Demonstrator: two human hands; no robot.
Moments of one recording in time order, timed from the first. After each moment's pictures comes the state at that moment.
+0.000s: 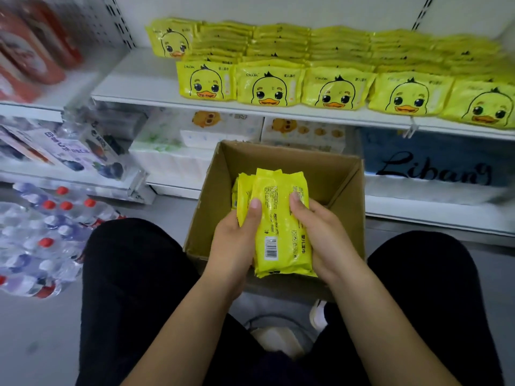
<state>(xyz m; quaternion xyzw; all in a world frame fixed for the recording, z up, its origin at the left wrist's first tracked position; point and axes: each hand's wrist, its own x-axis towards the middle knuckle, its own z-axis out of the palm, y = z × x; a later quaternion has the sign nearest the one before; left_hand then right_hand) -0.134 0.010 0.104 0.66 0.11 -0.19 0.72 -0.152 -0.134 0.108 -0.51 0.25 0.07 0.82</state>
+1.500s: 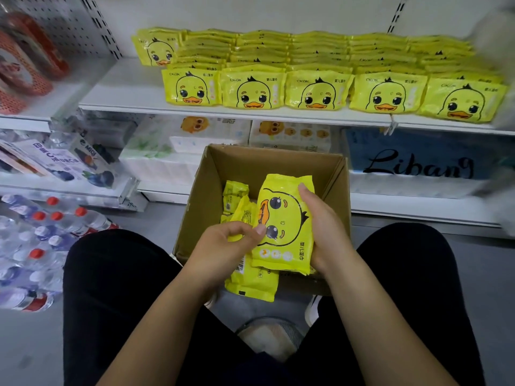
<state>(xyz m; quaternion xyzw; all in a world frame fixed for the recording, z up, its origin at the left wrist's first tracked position) -0.141 0.028 0.116 0.80 0.01 -0.26 0.54 -0.154 -0.153 0.106 -0.45 0.27 0.06 0.85</state>
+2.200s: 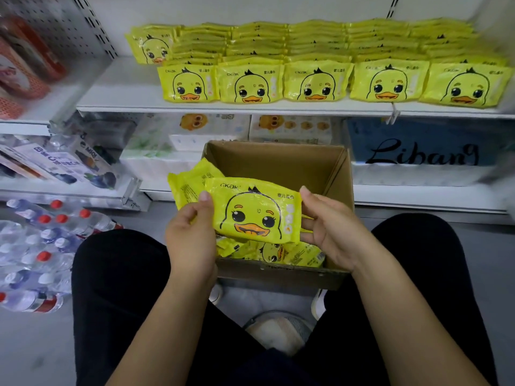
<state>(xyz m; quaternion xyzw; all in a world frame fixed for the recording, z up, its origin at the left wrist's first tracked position) -0.129 0.031 0.108 0.69 0.18 0.02 0.70 -0.164 -0.173 0.101 -0.52 0.24 0.10 0.81</state>
